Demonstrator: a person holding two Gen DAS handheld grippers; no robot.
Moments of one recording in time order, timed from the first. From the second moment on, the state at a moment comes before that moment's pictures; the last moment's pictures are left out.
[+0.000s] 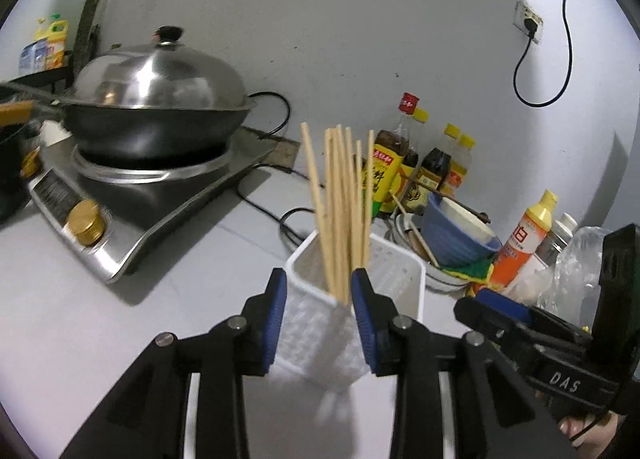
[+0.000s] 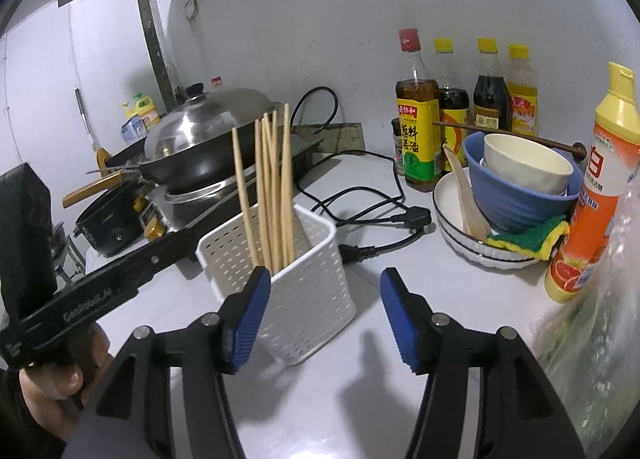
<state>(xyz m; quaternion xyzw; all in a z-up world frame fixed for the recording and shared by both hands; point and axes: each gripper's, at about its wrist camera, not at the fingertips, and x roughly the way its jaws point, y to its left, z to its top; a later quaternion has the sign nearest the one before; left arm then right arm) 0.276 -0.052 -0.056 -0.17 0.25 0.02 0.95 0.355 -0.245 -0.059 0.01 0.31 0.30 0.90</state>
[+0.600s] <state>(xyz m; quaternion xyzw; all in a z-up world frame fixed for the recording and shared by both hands) 0.183 -0.022 -0.070 -0.17 0.25 0.05 0.95 0.278 -0.226 -0.057 -0.02 0.31 0.31 0.90</state>
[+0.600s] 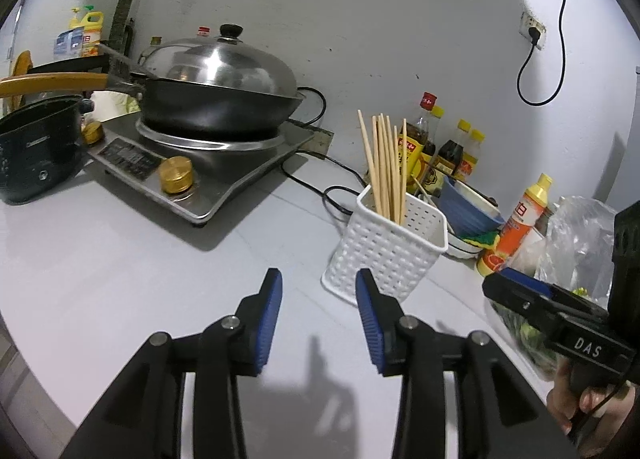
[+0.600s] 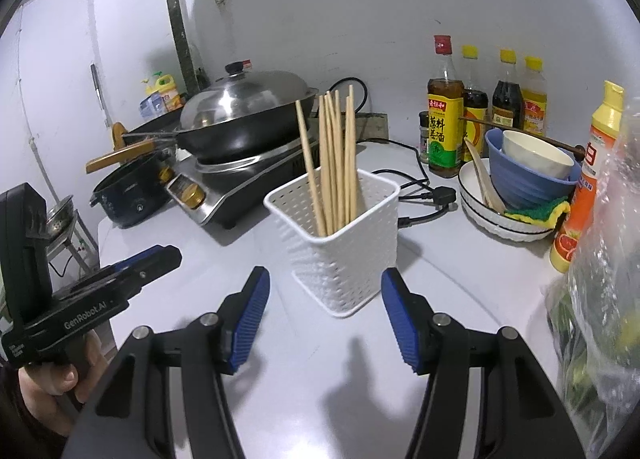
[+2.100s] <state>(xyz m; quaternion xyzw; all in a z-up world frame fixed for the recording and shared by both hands) 0.048 -0.036 0.011 -0.09 0.14 0.06 0.98 0.144 -0.258 -0.003 -0.04 0.23 0.30 0.93</state>
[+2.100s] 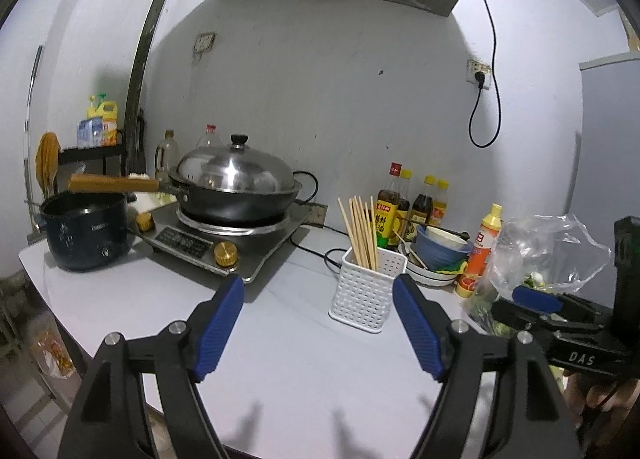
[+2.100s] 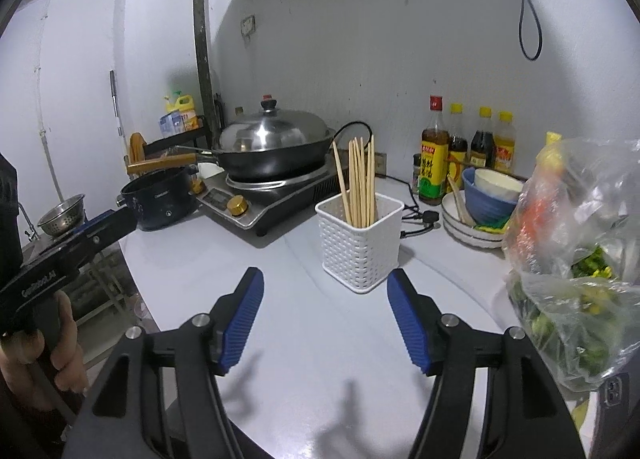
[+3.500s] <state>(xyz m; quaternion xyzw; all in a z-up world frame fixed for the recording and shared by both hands) -0.018 -0.060 0.062 -0.03 0.05 0.13 0.99 0.050 -0.310 0.071 -0.03 0.10 0.28 0.95</state>
